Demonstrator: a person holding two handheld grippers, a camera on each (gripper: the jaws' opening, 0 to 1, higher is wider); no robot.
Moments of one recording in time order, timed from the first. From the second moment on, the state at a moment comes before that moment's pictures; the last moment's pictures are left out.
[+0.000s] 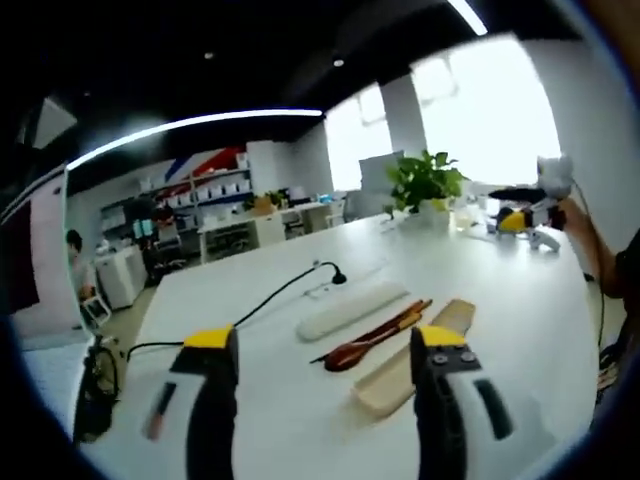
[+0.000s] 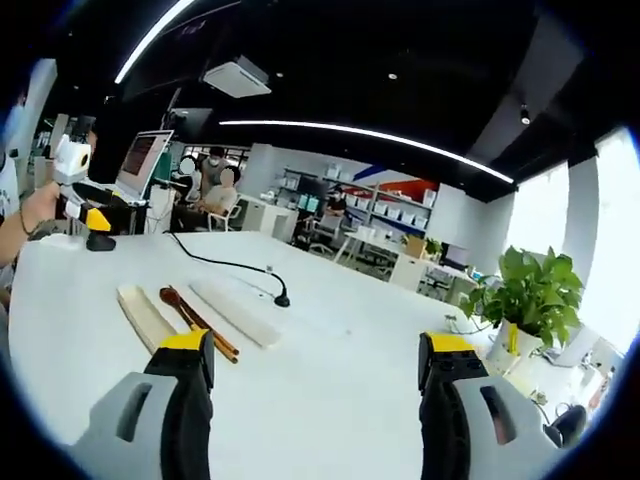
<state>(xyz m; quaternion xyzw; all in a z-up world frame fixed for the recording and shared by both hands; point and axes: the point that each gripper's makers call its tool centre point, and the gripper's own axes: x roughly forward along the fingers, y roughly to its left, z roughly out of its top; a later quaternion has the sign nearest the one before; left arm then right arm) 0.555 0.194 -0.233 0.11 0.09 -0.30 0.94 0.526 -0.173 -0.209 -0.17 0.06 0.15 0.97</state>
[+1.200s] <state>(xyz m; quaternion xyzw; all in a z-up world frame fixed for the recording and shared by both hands) 0.647 0.177 -0.301 0.21 0.20 -0.37 0.88 0.612 -0.091 -0.275 -0.29 0.19 0.31 0.88</state>
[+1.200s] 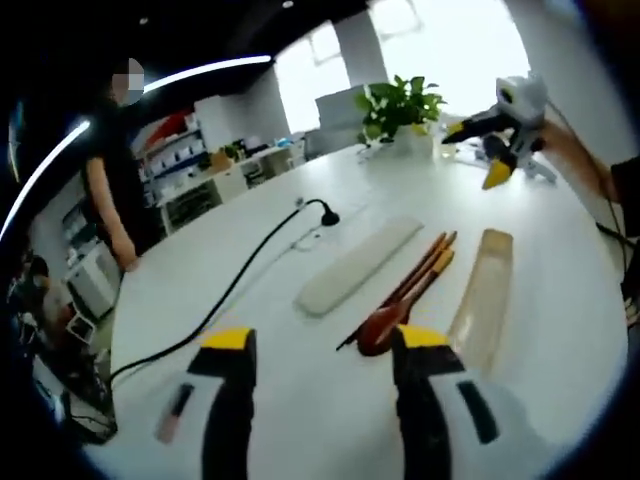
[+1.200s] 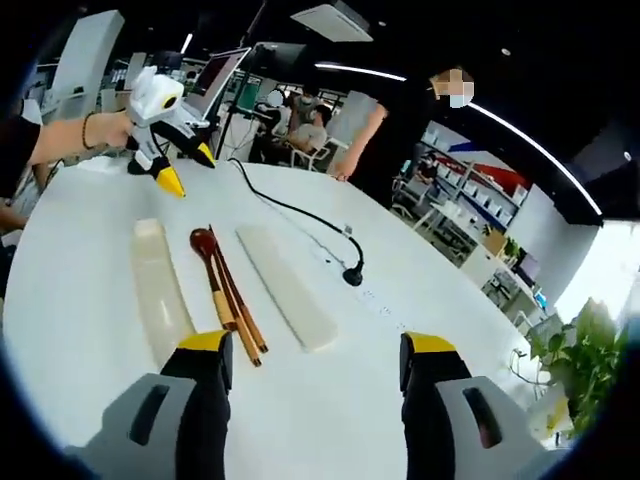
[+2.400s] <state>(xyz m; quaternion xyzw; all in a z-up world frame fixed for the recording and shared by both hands) 0.667 0.156 -0.362 0.36 0.31 -0.51 0.72 0.631 -0.047 -0.365 -0.40 0.38 0.47 0.69</state>
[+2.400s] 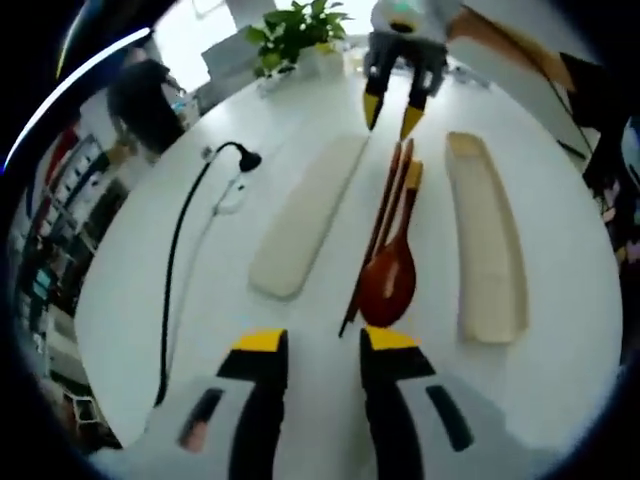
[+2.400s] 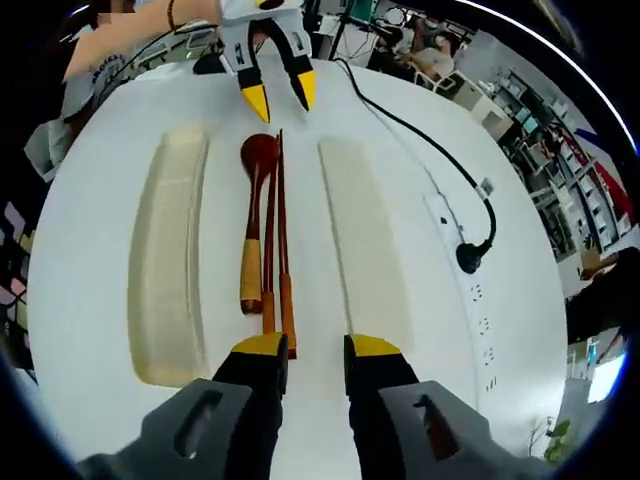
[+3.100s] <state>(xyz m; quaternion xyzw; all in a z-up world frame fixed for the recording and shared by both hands) 0.667 0.149 -0.377 0.38 0.33 -0.53 0.68 0.625 -0.039 -0.384 -0.40 0.41 0.51 0.64</state>
